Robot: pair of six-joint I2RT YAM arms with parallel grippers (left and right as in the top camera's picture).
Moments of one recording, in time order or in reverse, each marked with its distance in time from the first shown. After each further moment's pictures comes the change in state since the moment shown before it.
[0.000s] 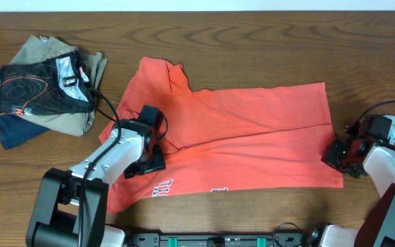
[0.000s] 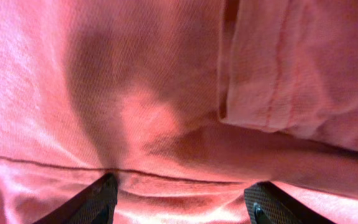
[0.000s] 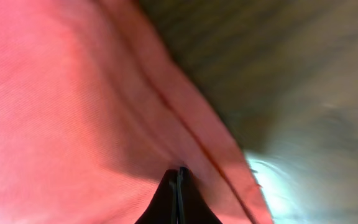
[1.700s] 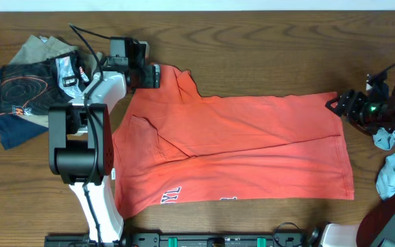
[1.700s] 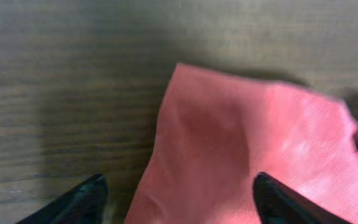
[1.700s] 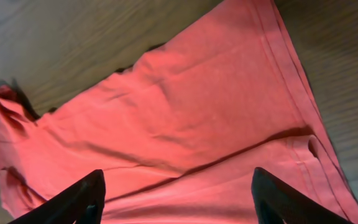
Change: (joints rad) left arm 0.261 0.505 0.594 0.576 0.253 0.528; right arm 0.004 0.051 0.540 -0.358 -0.380 -0.040
